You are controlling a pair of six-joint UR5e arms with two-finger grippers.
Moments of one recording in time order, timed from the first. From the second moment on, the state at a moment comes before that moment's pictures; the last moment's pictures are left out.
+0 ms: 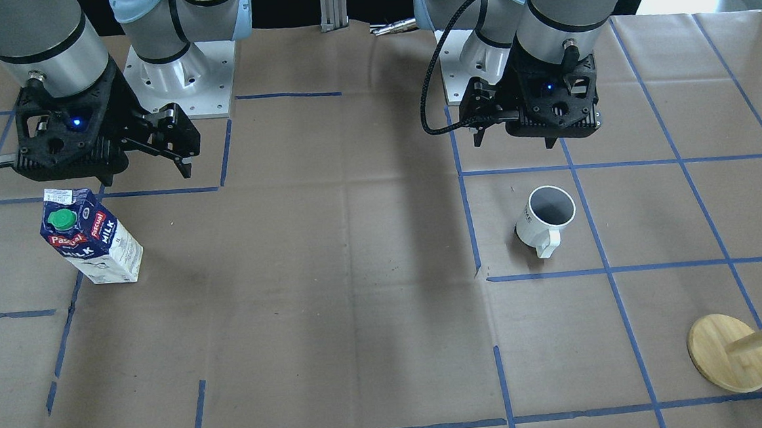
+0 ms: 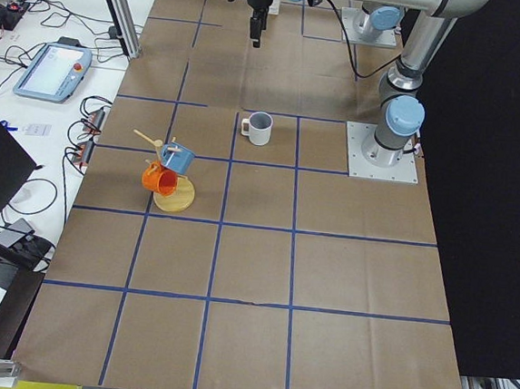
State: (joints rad) left arm -1.62 -1.62 -1.53 -1.62 1.60 0.08; right arm 1.59 -1.49 1.46 -1.52 -1.56 -0.02
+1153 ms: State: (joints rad) left arm -1.61 -1.61 -1.57 -1.60 1.60 0.09; right arm 1.59 -1.49 1.46 -1.52 -1.56 -0.02
